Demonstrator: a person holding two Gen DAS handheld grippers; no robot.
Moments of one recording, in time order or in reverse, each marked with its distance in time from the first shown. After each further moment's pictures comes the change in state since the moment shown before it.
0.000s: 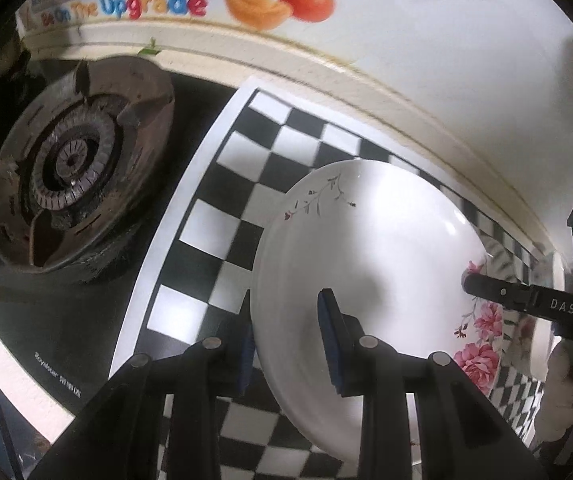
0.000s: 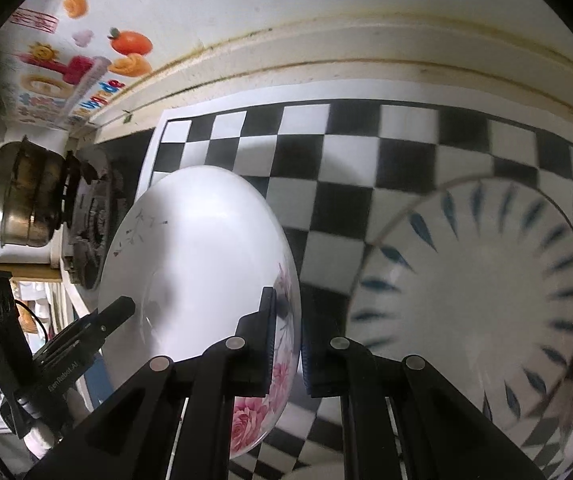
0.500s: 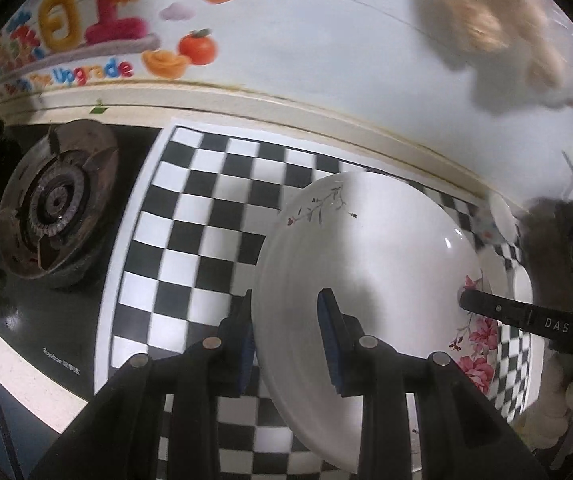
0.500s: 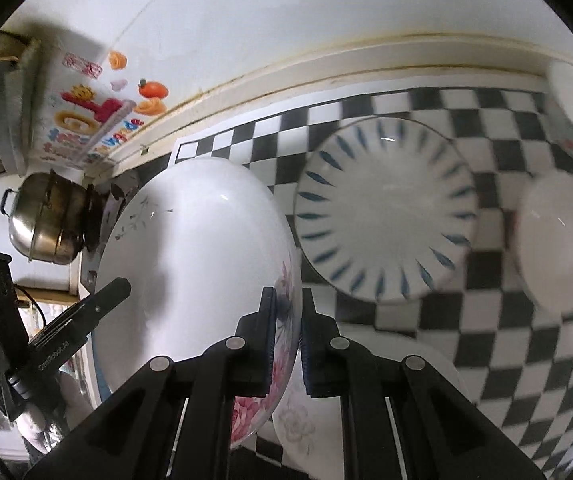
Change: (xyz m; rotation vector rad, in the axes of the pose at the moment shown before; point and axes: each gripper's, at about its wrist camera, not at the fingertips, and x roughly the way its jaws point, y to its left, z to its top) left arm -0.070 -0.079 -0.047 0.207 -0.051 -0.072; right arm -0.119 -0.036 -0.122 0.115 -0.174 0.013
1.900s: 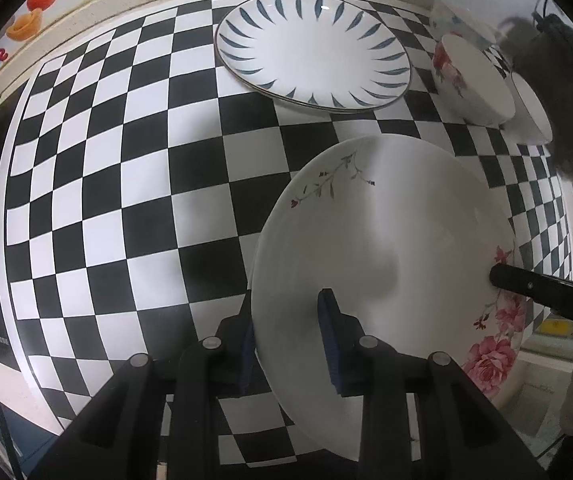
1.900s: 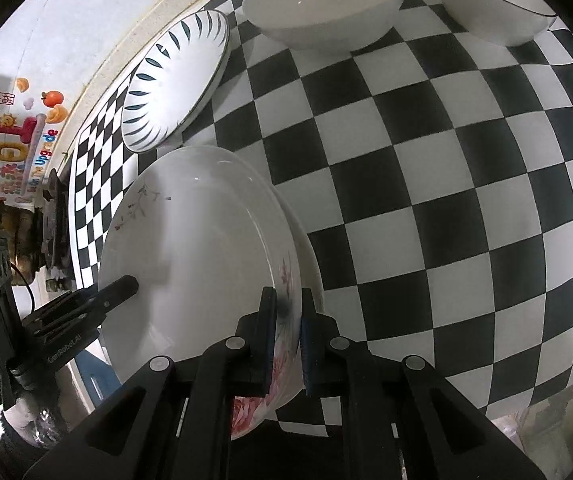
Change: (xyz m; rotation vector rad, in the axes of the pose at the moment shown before) left arm 0.107 -0.099 -0.113 0.305 0.321 0.029; right arm 0.012 -0.150 -0.155 0.267 0.048 -0.102
